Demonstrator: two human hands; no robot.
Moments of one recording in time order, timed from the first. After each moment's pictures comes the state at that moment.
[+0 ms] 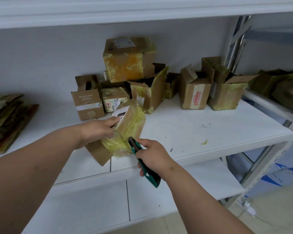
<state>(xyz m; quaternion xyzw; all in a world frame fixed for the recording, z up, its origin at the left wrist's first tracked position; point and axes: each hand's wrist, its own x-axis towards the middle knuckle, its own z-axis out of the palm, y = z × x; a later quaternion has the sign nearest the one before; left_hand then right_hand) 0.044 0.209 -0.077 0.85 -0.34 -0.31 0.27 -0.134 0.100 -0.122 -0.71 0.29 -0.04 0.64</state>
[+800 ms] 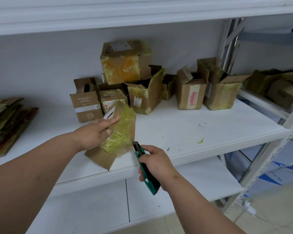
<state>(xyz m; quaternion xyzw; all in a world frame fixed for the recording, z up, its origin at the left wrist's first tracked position) 0.049 0.222 -0.093 0.87 -0.45 -0.14 0.14 -0.159 0.103 -0.138 -0.63 0.32 -0.07 0.71</state>
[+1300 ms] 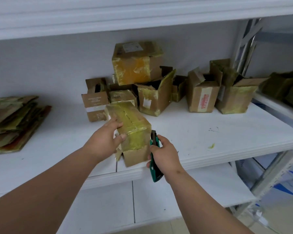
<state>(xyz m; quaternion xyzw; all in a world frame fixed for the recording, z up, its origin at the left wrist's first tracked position) 0.020 0.219 -0.118 0.88 -0.36 -0.06 0.32 -0.136 0.093 -0.135 -0.66 0.34 -0.15 0.65</state>
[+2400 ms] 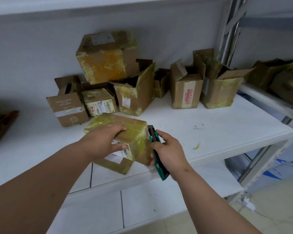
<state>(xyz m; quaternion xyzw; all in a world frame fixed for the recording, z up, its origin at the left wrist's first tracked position) 0.035 0.140 -0.119 0.85 -0.51 -0.06 0.07 -0.147 0.011 -0.151 -0.62 0.35 -0.19 0.68</state>
